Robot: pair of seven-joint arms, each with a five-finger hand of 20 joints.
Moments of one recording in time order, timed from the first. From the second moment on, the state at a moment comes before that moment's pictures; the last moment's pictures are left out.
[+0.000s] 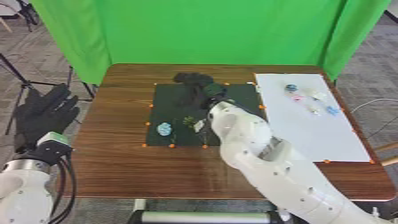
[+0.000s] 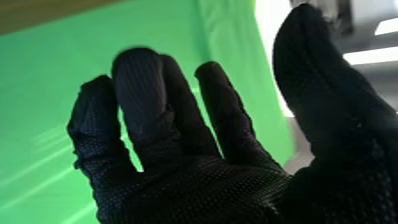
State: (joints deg) left arm 125.7 -50.9 -104.9 -120.2 20.3 16.3 15.5; right arm -66.1 -67.1 45.6 -104.1 -125.7 -5.9 24.3
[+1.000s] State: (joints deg) left arm 131.4 -50.5 -109.3 -122.9 15.0 15.9 21.6; right arm -69.3 -45.1 63.8 -95.4 -120.5 -17.2 48.5
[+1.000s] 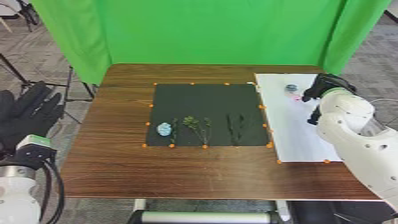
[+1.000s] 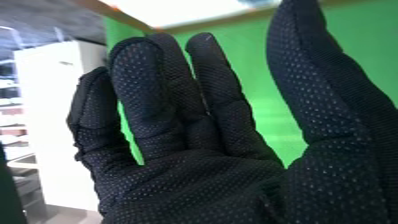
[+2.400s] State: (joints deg) left arm 132.4 -51.6 -109.5 -123.2 14.4 15.7 21.4; right arm -74.4 -45.1 58.5 -90.2 -128.3 7.2 45.6
